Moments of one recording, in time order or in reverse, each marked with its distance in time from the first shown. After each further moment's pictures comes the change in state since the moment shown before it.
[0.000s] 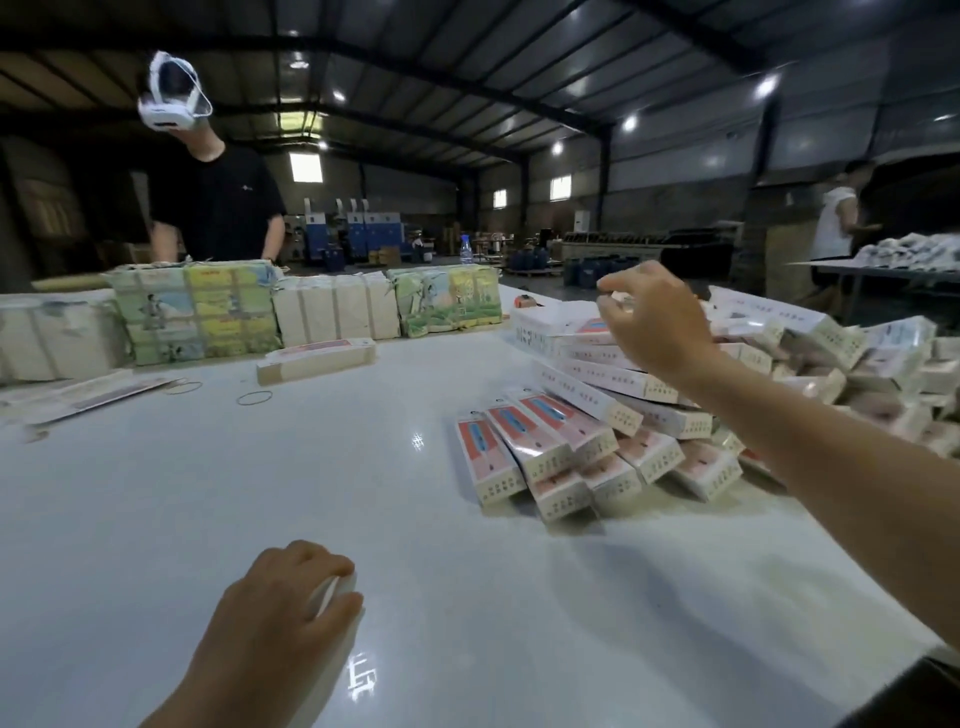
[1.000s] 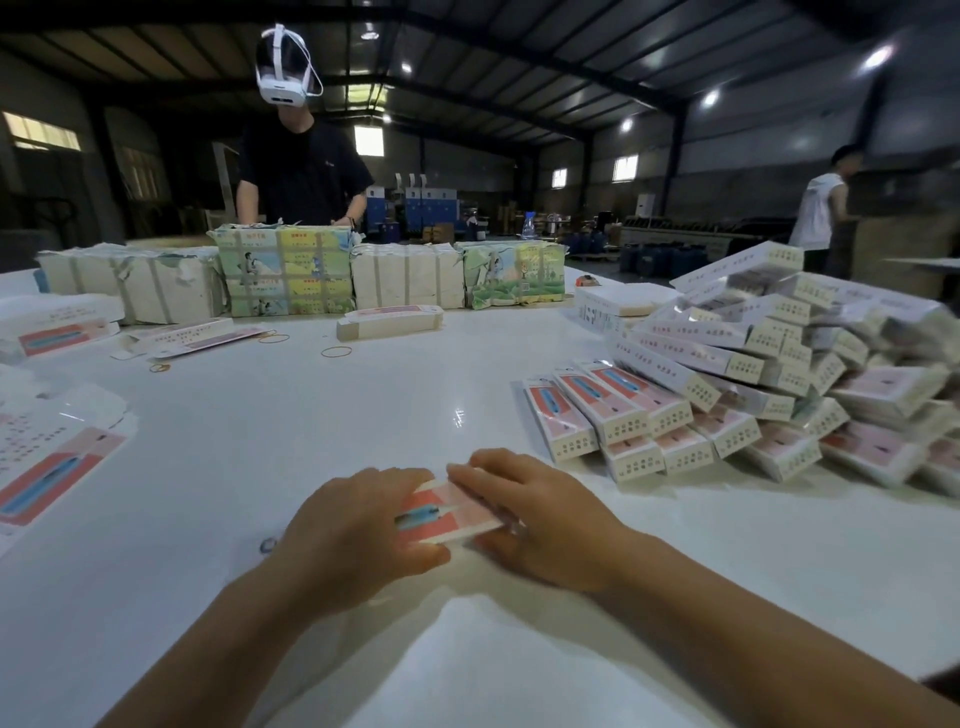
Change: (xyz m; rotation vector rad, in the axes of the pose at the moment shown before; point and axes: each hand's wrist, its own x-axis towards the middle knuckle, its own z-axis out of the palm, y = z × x) left_hand -0.016 -0.003 -0.044 0.223 -0.114 0.153; right_hand -0.181 -0.112 0.076 0.271 -0.522 -0.623
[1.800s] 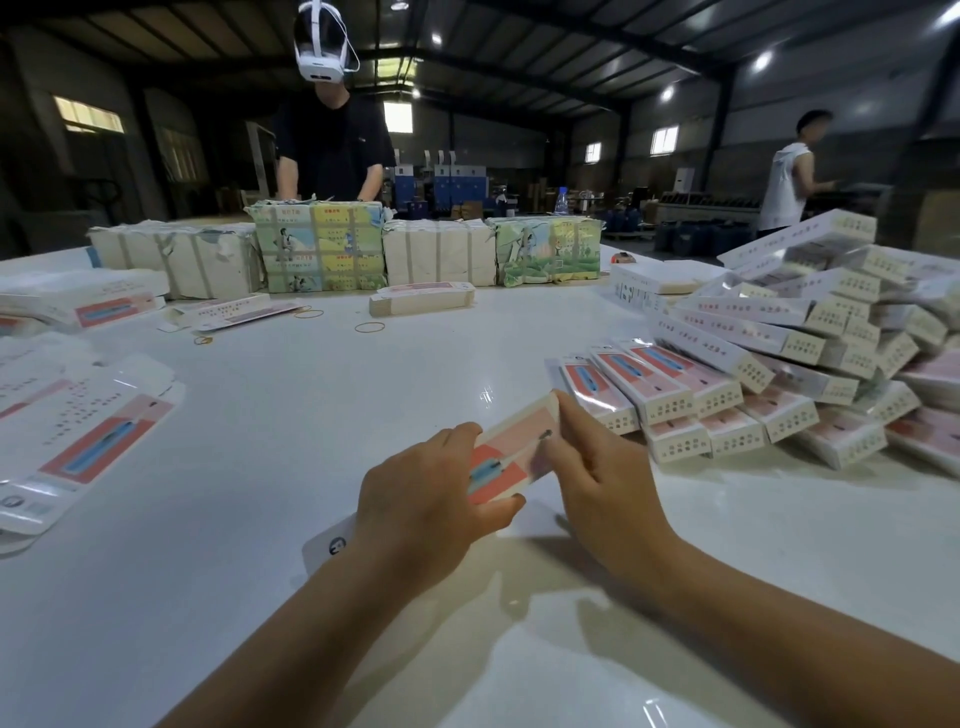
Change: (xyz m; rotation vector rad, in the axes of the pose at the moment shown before) left_hand 0.004 0.031 0.012 0.015 0.185 -0.137; right_hand 0.001 -0.029 -0.004 0.549 0.429 0.381
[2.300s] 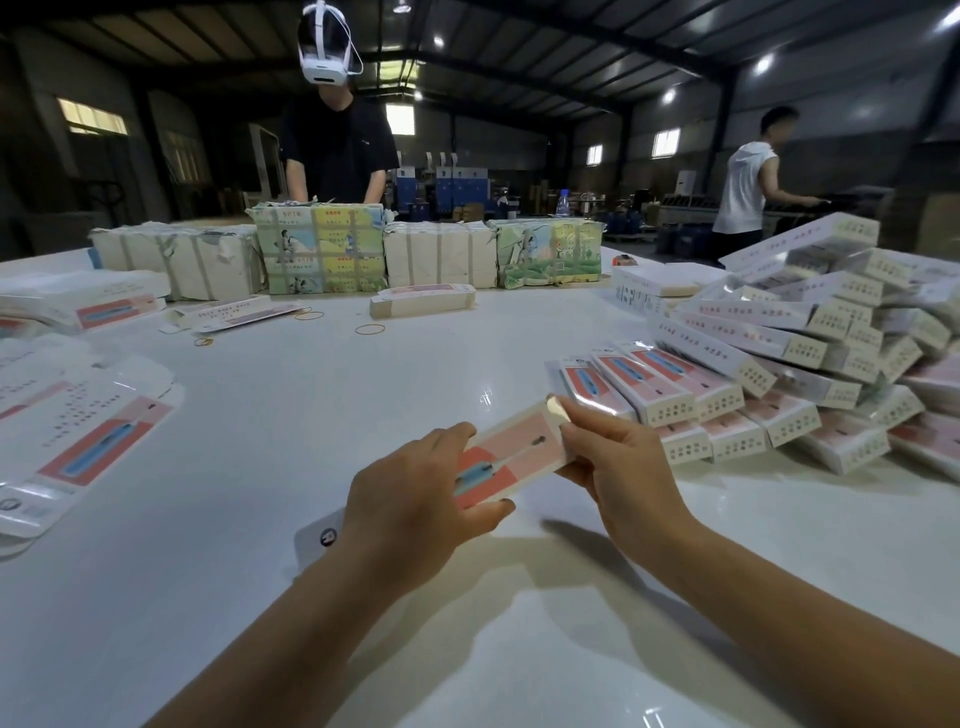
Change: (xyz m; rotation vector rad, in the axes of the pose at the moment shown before) left_hand -0.001 -0.009 0.000 -0.059 0.038 0.040; right_hand 0.015 0.004 -0.009 0.555 0.021 0.430
